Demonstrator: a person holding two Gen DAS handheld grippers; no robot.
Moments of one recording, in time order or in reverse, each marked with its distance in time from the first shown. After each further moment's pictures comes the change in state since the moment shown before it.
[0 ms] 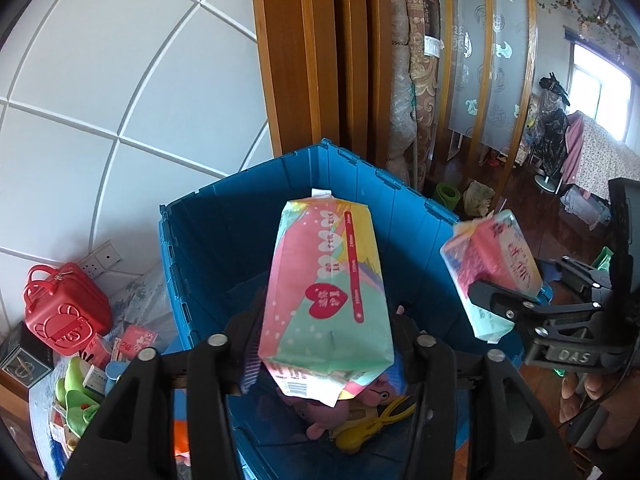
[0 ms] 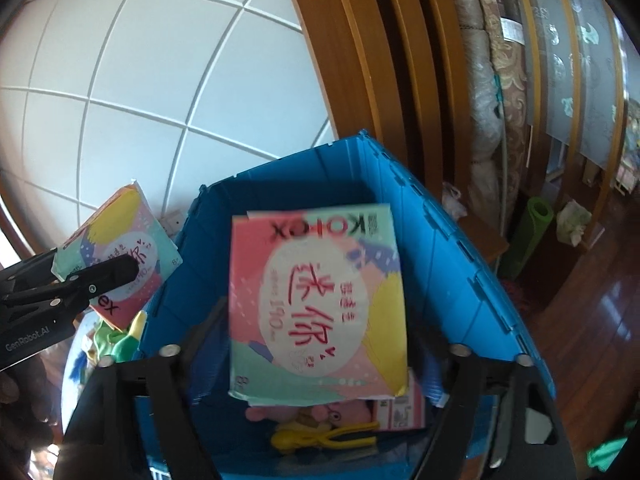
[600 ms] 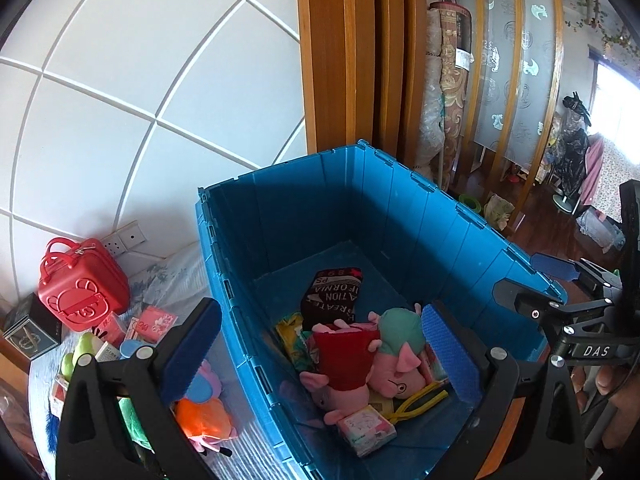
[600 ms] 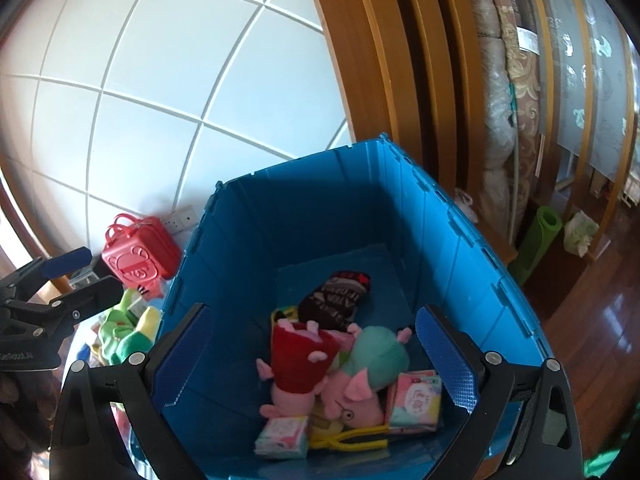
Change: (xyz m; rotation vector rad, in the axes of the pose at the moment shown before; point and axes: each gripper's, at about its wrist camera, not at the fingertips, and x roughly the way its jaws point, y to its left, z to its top) left arm -0.024 0.037 -0.026 -0.073 -0.018 0.052; right arm 0.005 0.026 -0.002 -0.049 0.002 0.045
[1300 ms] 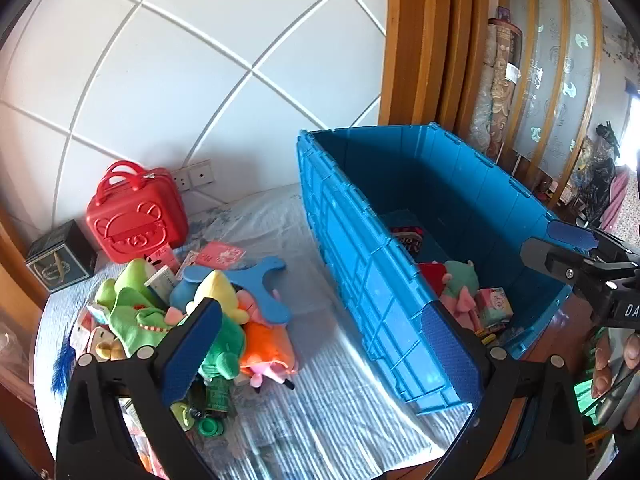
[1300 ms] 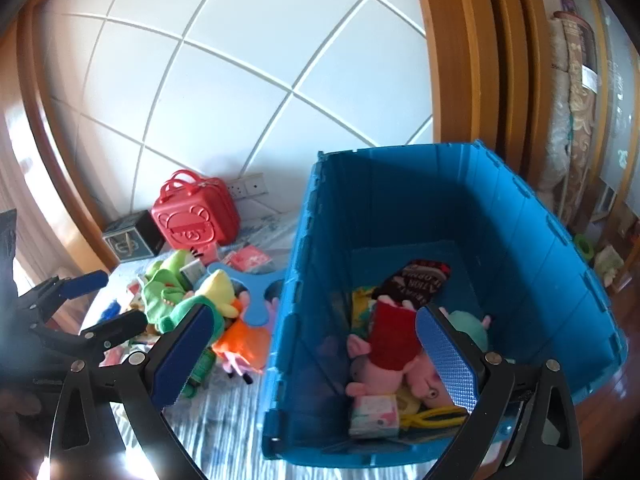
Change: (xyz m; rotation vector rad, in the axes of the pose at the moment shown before) left arm -0.074 0.145 -0.119 -0.151 0.030 0.080; right arm -0.007 0.166 -0.045 -0.164 0.034 0.092
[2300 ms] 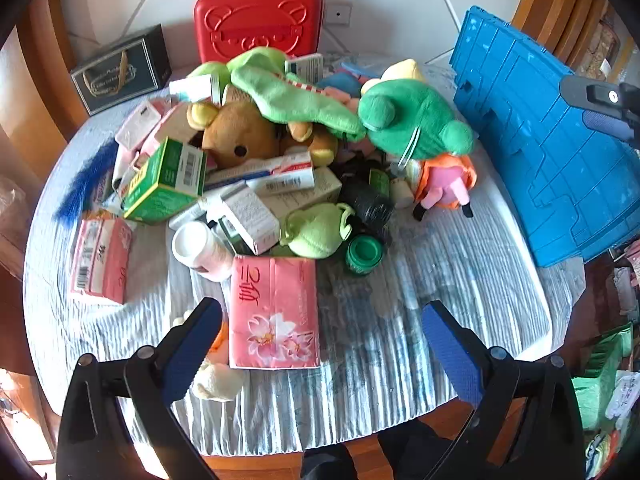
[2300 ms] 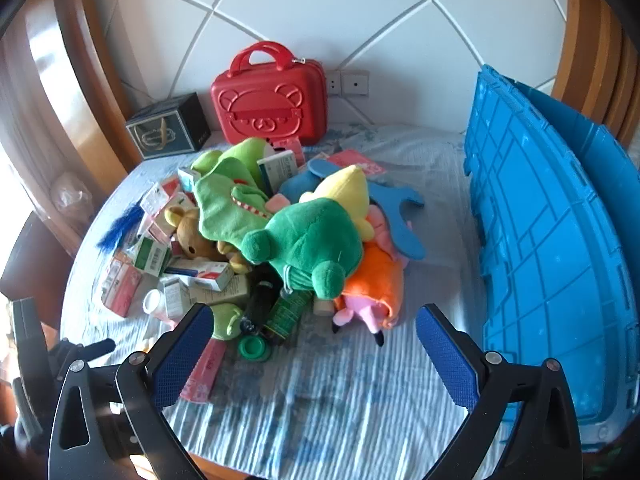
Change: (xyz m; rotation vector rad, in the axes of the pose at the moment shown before) left arm 0.060 0.239 -0.257 -0.248 0.317 0.074; right arm 0.171 0.244 -0.093 -0.192 0.267 0.029
